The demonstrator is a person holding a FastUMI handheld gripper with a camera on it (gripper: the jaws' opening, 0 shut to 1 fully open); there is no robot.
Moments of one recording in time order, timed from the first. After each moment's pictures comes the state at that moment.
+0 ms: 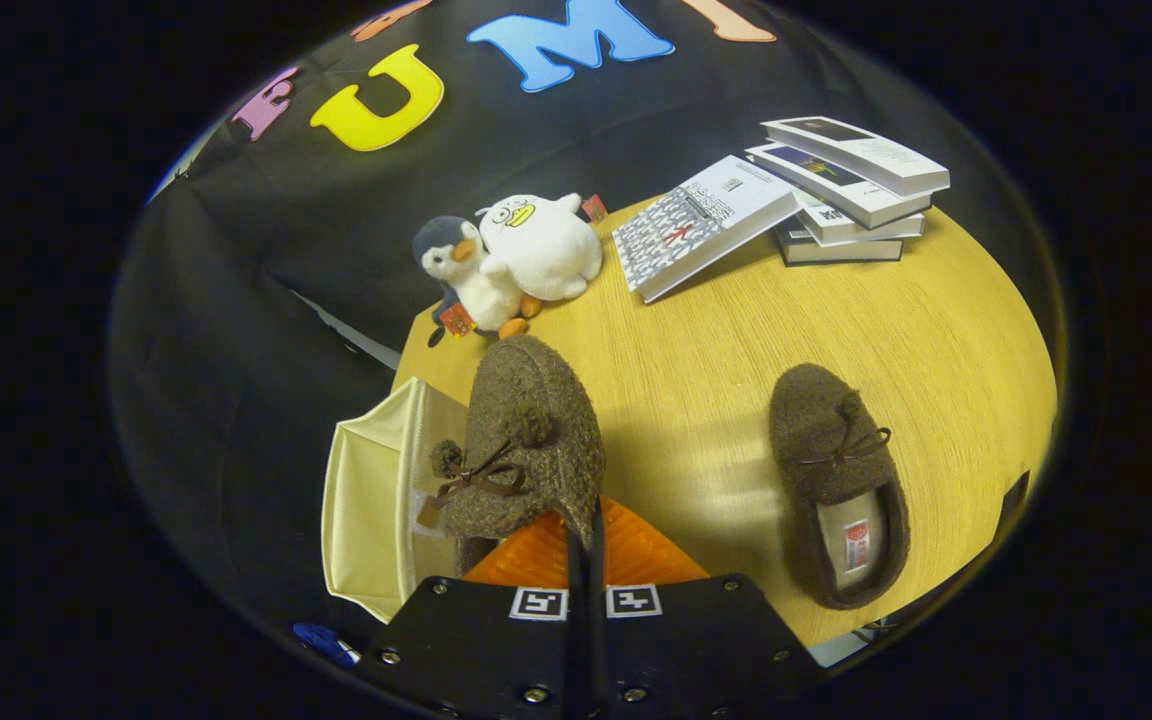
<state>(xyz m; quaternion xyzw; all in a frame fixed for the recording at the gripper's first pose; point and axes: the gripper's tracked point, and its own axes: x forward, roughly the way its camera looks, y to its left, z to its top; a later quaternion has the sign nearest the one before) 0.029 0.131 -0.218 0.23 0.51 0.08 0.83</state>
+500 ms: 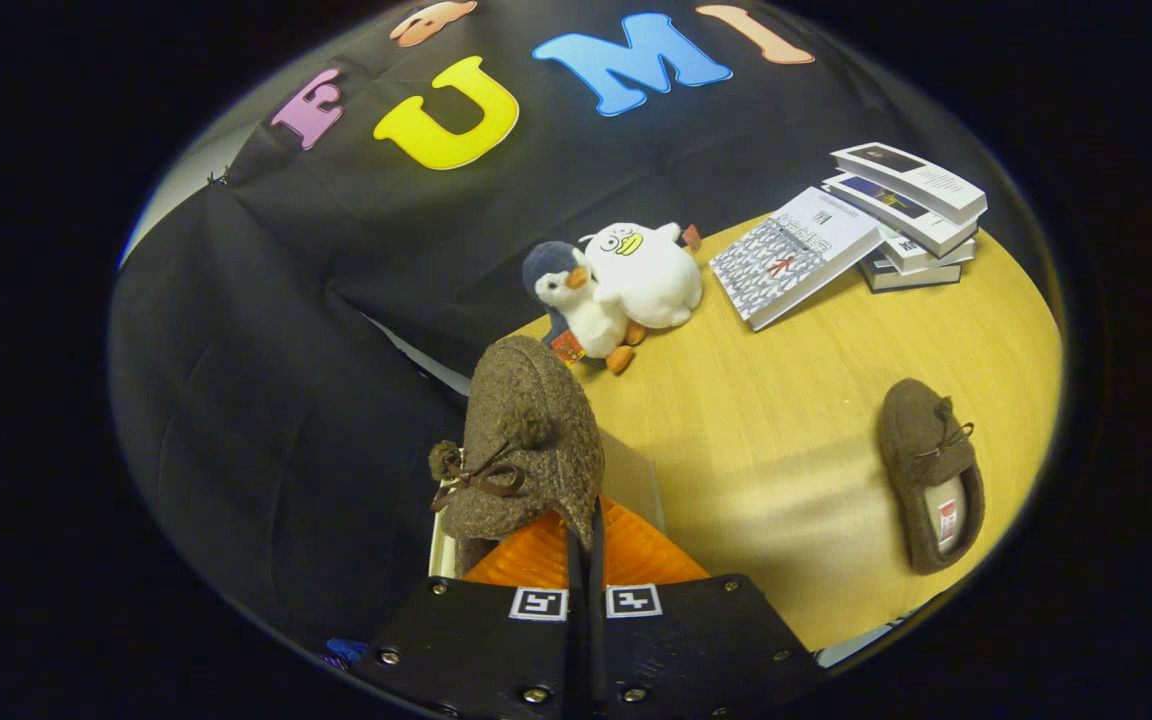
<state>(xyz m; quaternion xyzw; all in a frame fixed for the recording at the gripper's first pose) 0.043 0.233 -0.164 0.26 0.46 0.13 0.84</state>
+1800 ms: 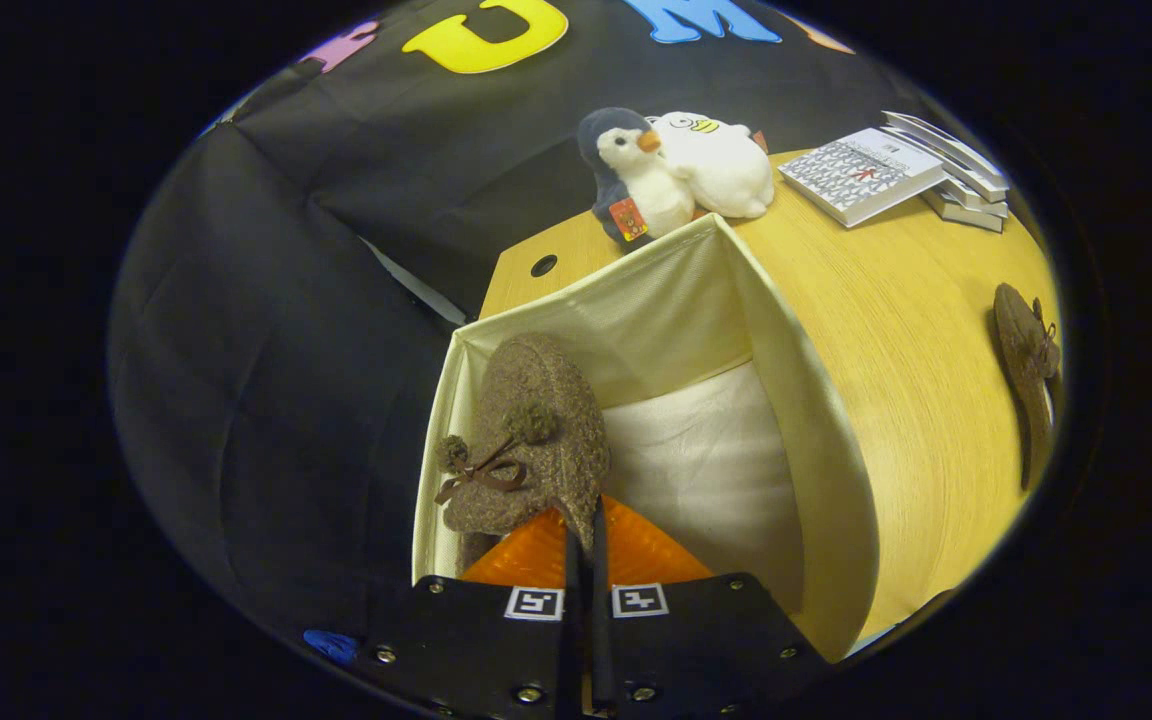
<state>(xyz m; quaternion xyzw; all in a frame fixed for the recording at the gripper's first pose) 0.009 0.376 -0.268 0.20 0.52 0.13 0.82</state>
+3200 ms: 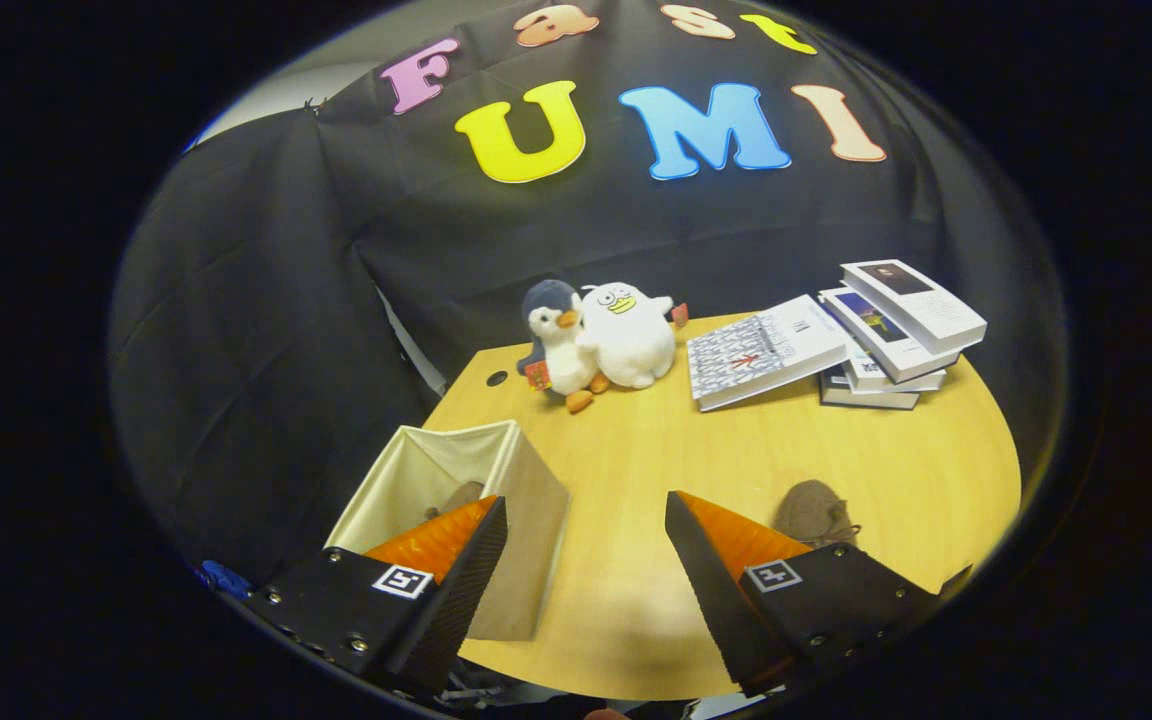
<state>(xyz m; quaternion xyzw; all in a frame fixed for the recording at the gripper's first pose) 0.026 0.123 -0.161 0.09 0.38 0.13 0.91</state>
